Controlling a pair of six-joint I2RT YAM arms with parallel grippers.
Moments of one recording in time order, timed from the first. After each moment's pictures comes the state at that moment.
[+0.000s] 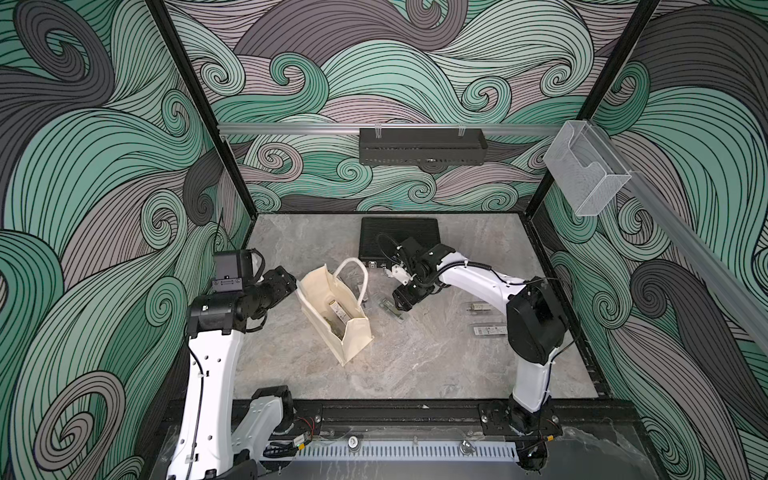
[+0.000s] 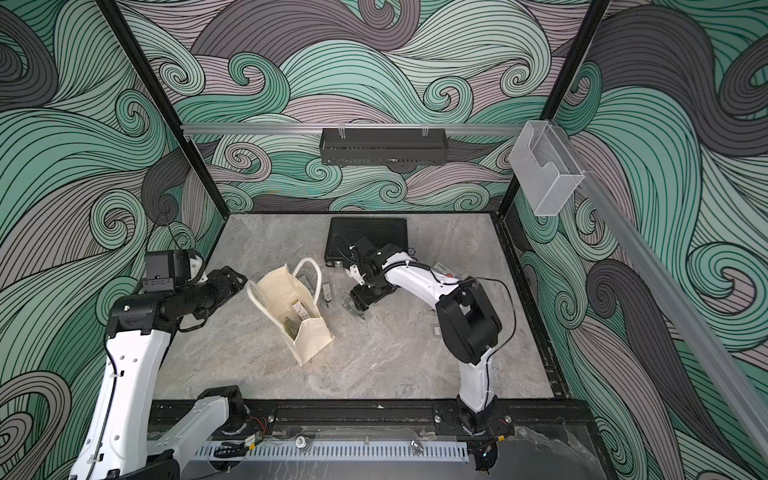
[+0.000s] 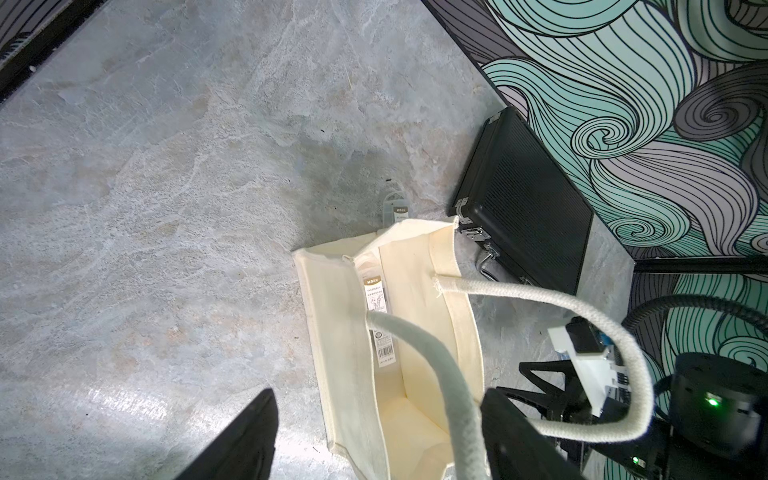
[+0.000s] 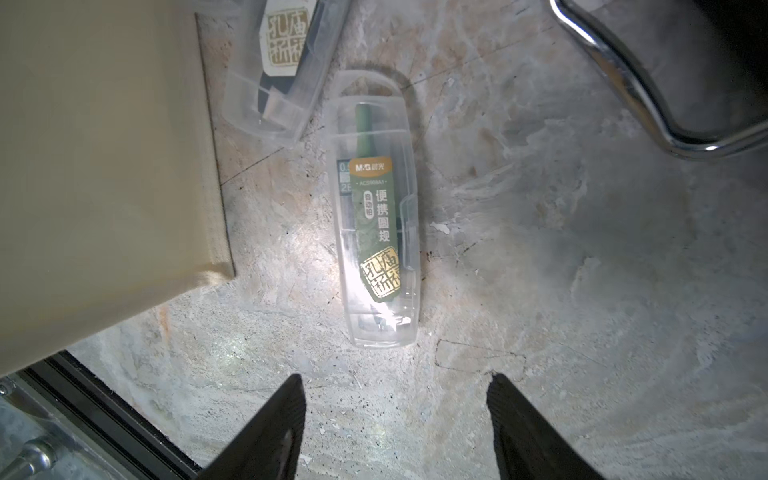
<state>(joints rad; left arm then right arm) 0.13 0.93 1.18 -1.13 0.21 -0.56 0.71 1.93 1.52 -0.95 -0.18 -0.05</state>
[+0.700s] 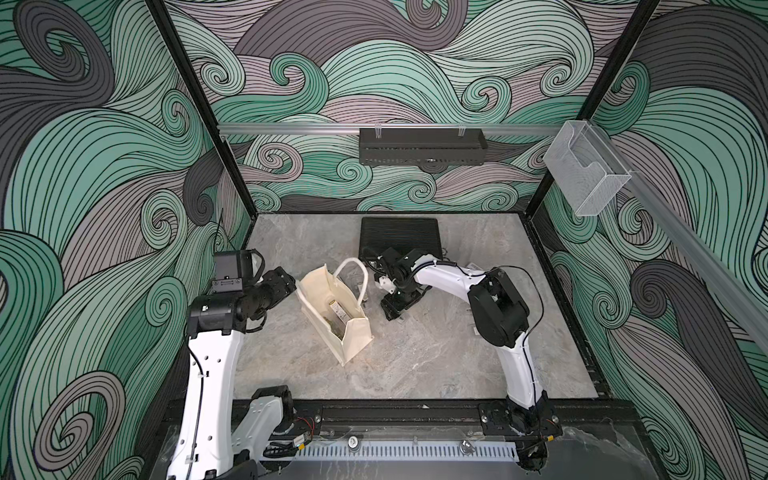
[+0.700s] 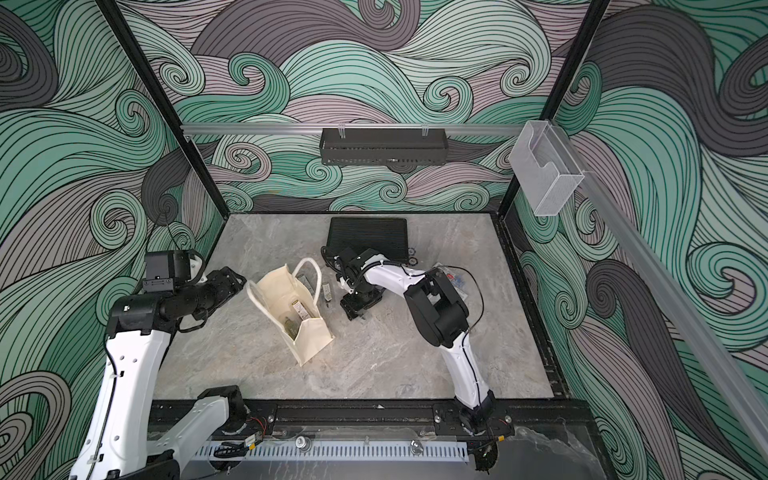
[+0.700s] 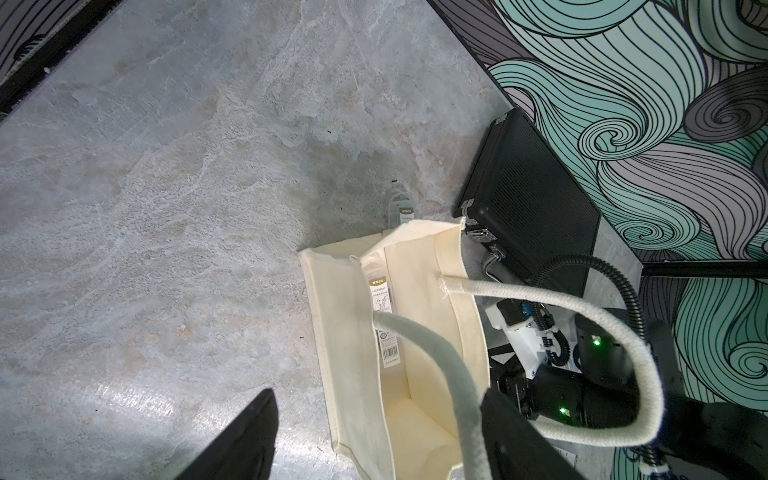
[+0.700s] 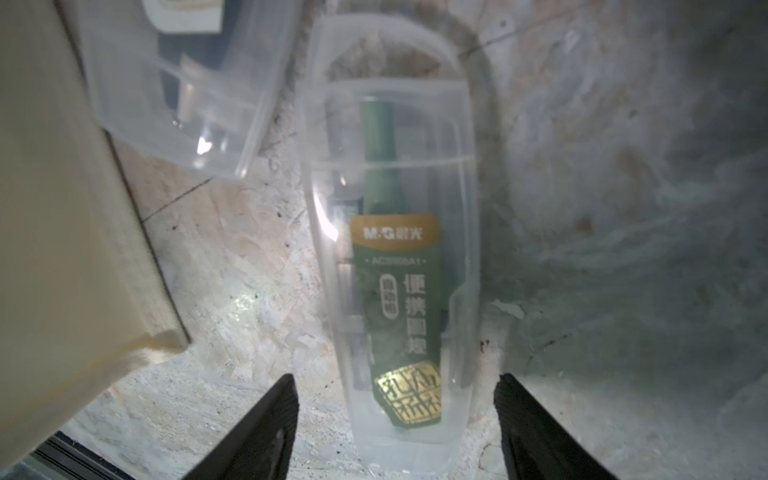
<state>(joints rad) 0.13 0.92 1.18 -1.14 0.19 -0.56 0.75 2.17 1.67 -1.02 -0.18 -0.02</state>
